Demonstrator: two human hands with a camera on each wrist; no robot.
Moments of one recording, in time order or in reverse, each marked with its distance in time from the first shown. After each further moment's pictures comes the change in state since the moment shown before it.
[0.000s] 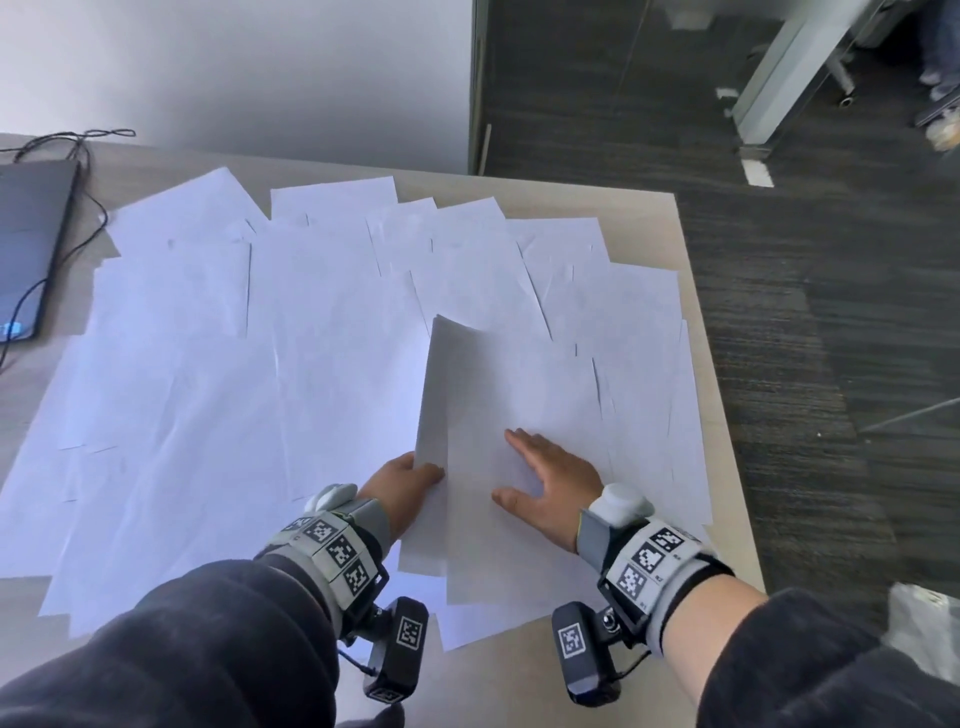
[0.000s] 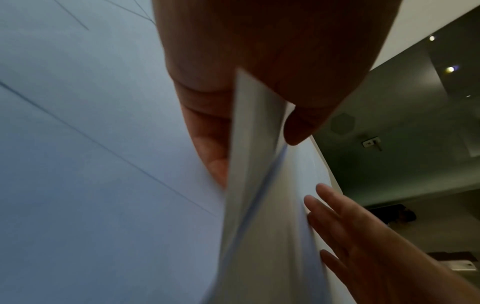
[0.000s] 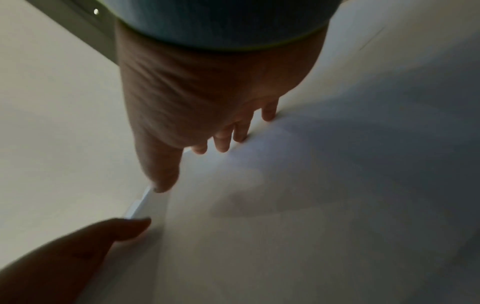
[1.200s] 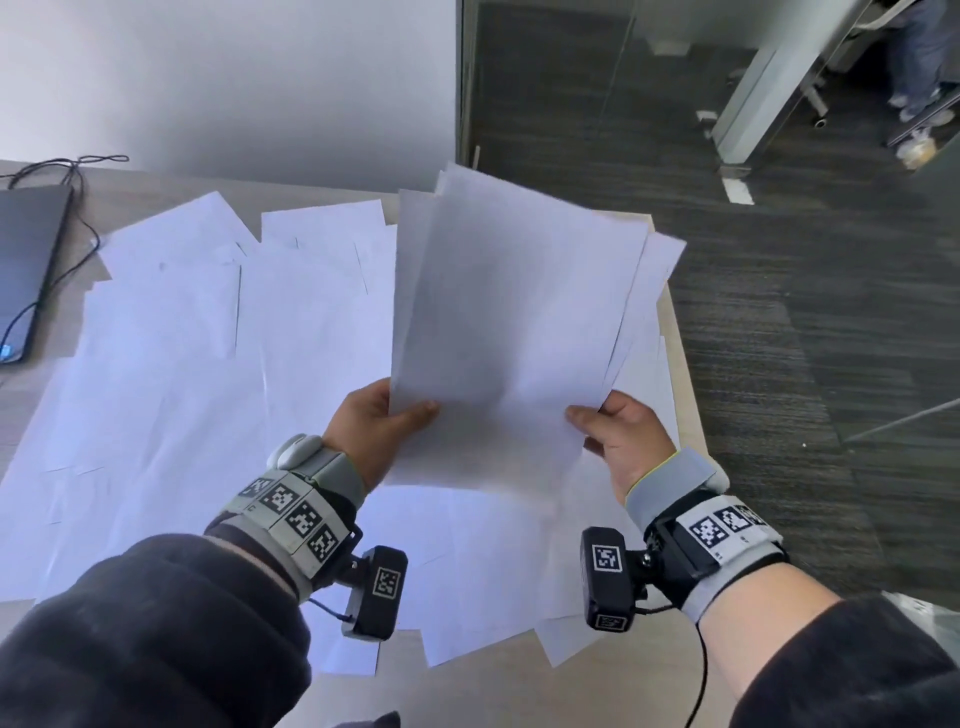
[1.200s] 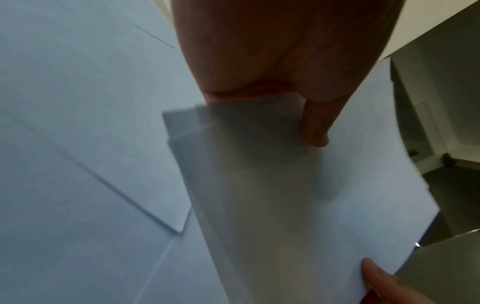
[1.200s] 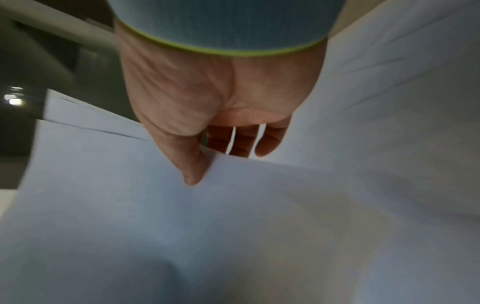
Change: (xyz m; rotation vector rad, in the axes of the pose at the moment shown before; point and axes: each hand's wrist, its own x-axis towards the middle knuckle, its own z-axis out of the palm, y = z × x) left_hand -0.018 0.070 -0.019 -0.029 0.100 0.534; right_hand -0.003 0.018 -0.075 1.127 0.494 0.160
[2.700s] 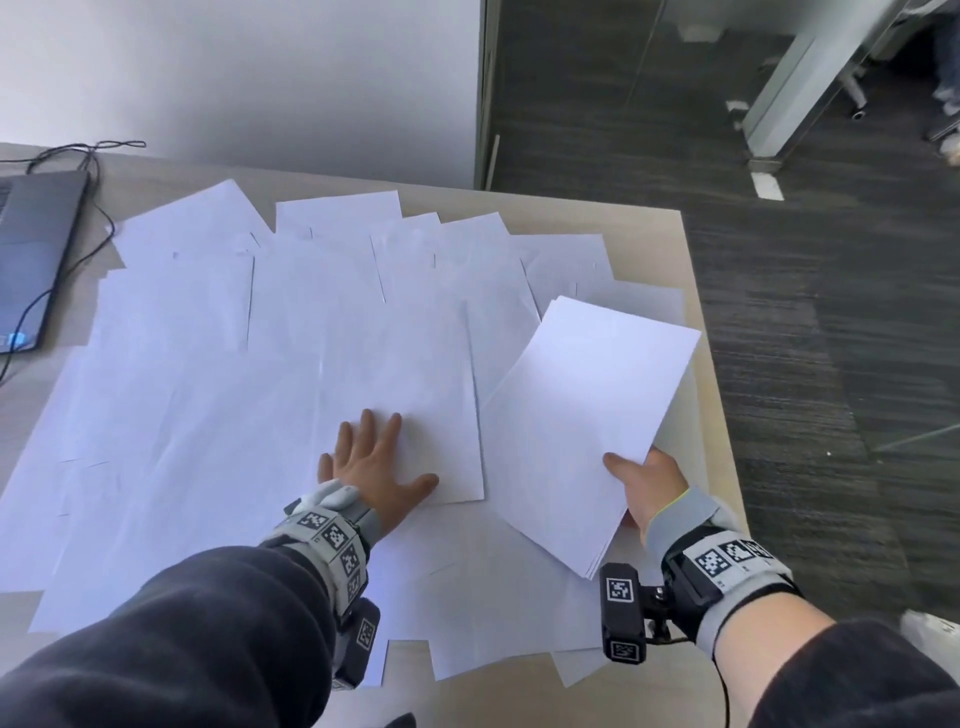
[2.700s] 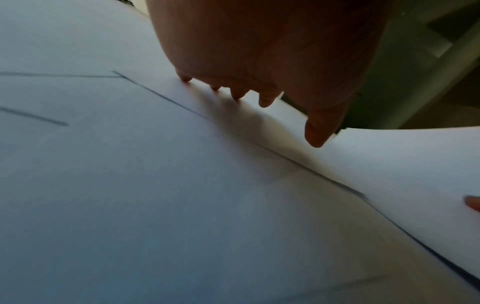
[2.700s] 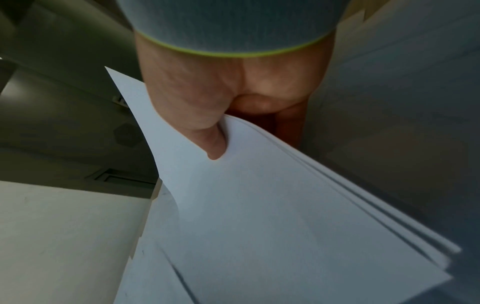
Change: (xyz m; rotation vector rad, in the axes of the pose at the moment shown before) left_hand 0.014 -0.098 -0.007 0.975 -0.099 -0.182; right_hand 0.016 0.058 -0.019 -0.181 0.160 0.249
